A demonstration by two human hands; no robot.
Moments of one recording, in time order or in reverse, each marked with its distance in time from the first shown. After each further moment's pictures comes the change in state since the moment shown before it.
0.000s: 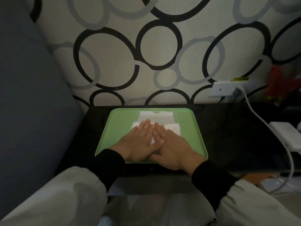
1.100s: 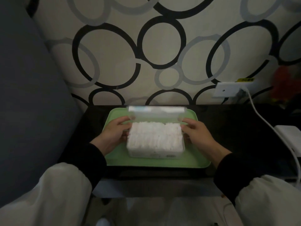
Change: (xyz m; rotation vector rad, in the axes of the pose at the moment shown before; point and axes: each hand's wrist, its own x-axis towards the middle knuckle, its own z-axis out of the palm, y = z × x) left_hand 0.018 -0.065 -0.003 -1.562 0.387 -0.348; right_hand 0.008 0.072 -0.008 1.190 0.428 0.438
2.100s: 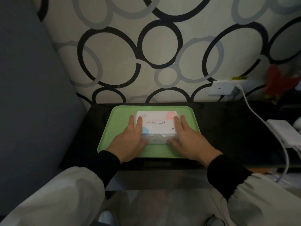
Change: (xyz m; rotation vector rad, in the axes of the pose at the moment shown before) left_hand -0.053 -0.024 0.021 1.444 -0.038 0.464; right_hand -0.047 -0.009 0.009 -1.083 -0.216 -0.240
